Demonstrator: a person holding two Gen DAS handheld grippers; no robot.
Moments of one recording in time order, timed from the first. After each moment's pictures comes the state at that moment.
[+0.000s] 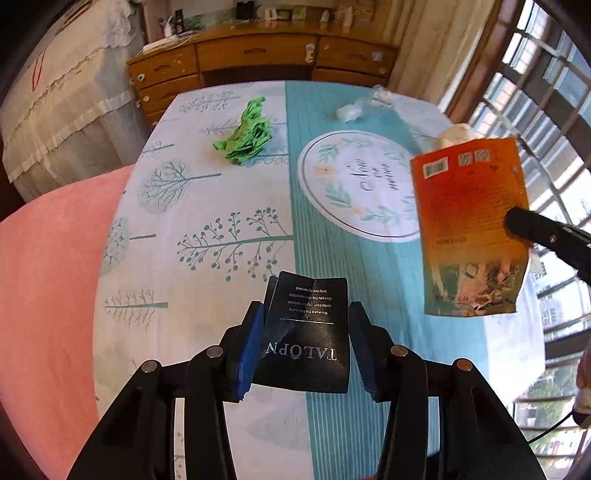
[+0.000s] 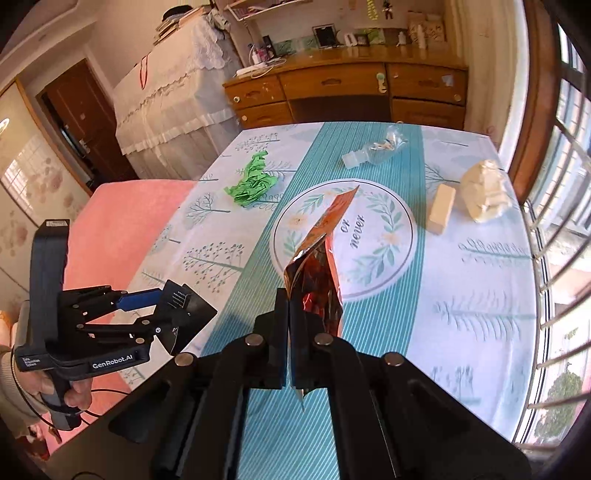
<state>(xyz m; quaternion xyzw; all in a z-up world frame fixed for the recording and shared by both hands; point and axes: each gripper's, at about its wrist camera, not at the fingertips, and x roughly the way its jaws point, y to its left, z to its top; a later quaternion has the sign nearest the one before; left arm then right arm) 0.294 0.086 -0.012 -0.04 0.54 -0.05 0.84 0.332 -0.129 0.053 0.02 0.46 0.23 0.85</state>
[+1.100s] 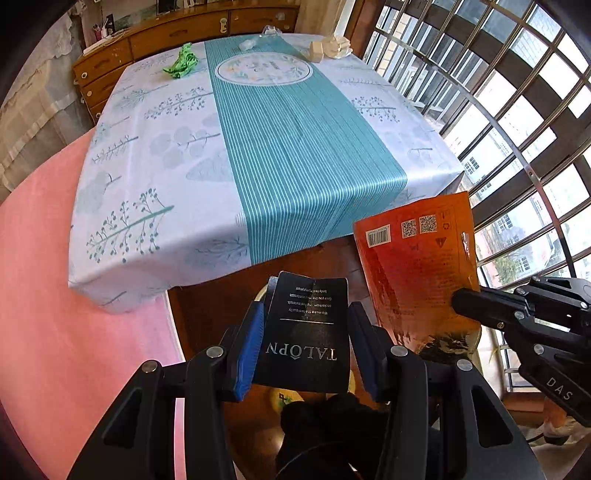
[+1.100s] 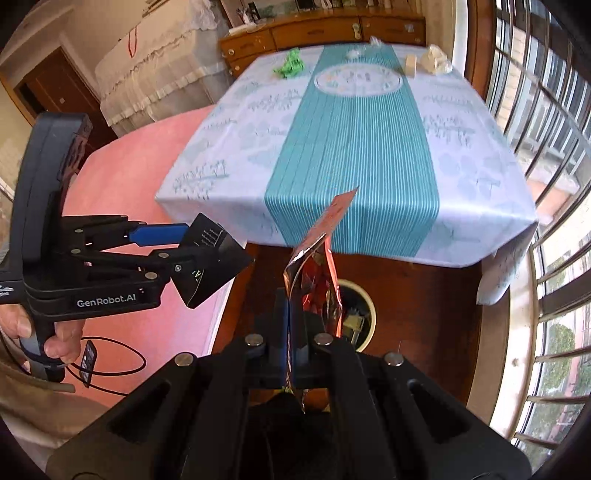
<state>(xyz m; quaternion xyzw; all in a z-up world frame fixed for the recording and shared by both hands) -0.012 0.070 -0.019 0.00 0.58 -0.18 0.80 -0.056 -0.103 0.031 0.03 0.54 0.18 0.82</state>
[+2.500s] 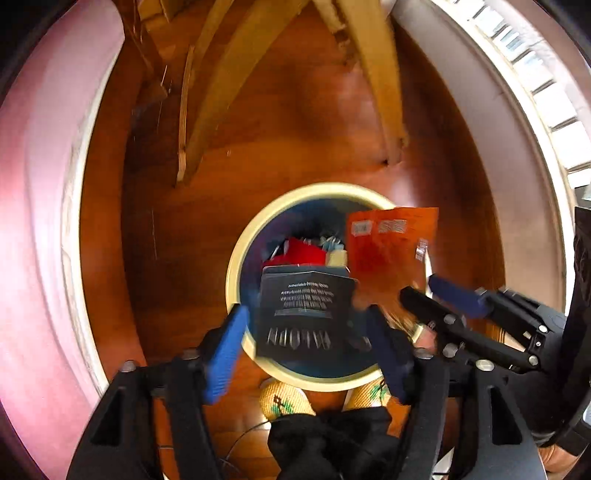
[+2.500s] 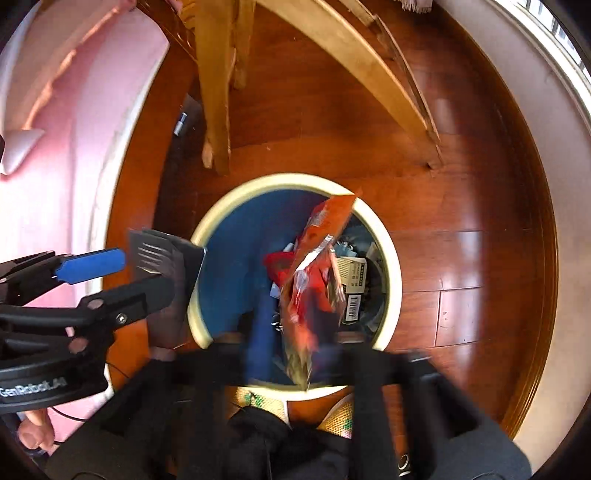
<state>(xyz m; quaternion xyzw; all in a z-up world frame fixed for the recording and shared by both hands) 0.053 0.026 -0.468 -0.01 0.70 -0.08 0.71 0.020 -0.140 -0.442 0.08 0.66 0.11 0.74</state>
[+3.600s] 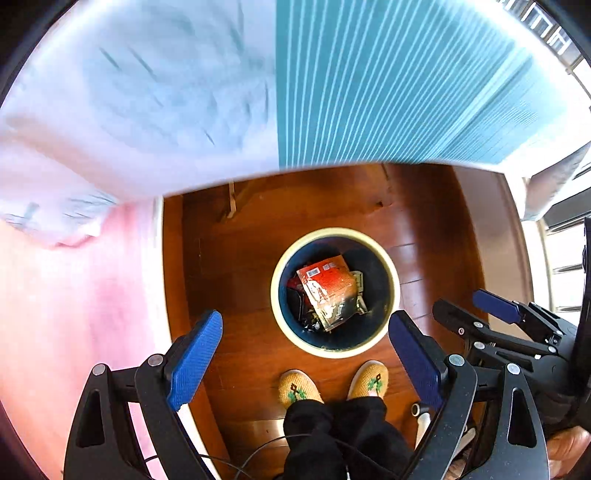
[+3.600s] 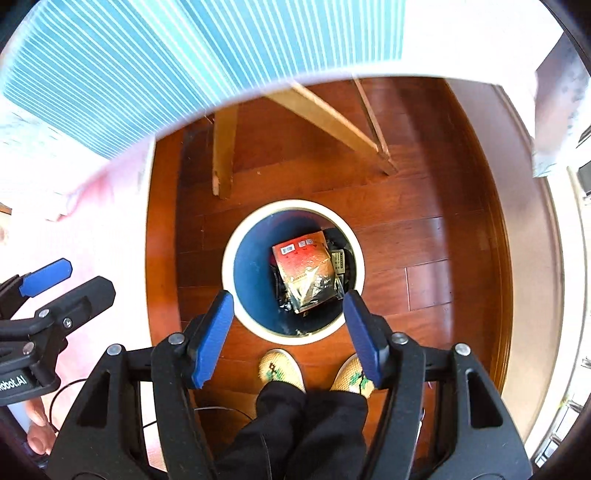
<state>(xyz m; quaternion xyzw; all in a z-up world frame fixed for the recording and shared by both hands) 0.010 0.056 -0.244 0.00 0.64 -0.07 0.77 -0.006 -0.145 -0.255 0.10 0.65 0.04 0.76</state>
